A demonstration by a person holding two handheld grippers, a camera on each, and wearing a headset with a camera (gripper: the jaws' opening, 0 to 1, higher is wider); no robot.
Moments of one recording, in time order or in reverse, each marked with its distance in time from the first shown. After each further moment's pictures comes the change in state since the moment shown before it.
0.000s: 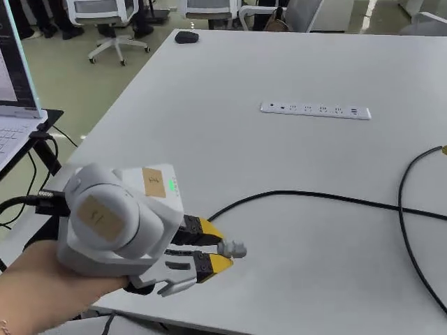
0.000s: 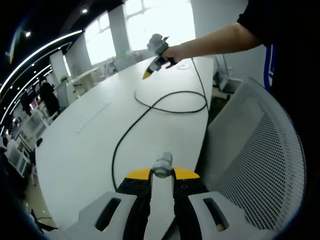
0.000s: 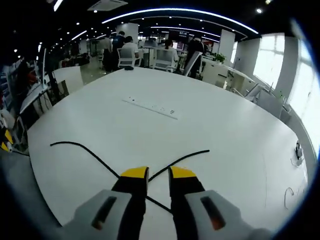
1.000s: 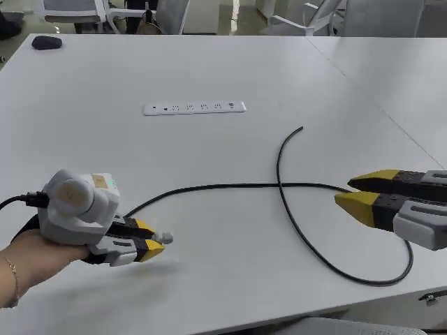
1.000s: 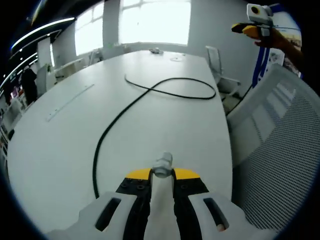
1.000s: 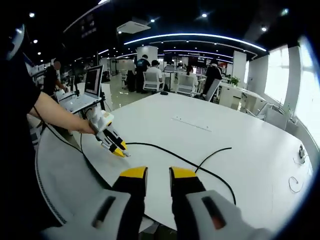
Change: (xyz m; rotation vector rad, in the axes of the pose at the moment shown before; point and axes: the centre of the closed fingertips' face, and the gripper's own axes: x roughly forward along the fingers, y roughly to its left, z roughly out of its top) left arm 0.134 0.048 -0.058 -0.009 0.033 -0.198; right arm -0.195 0.189 -0.034 -0.038 -0.174 0.117
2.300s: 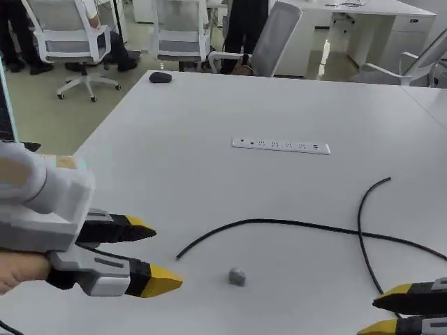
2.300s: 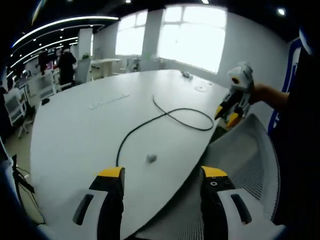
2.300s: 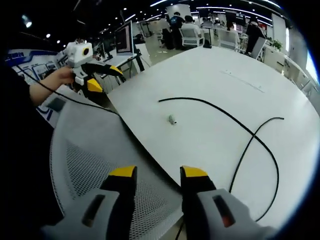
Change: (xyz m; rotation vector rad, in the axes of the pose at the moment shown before) left arm -0.203 -0.060 0.014 -0.404 -0.196 0.248; right arm 0.044 0.073 -0.080 0.039 0.412 0.411
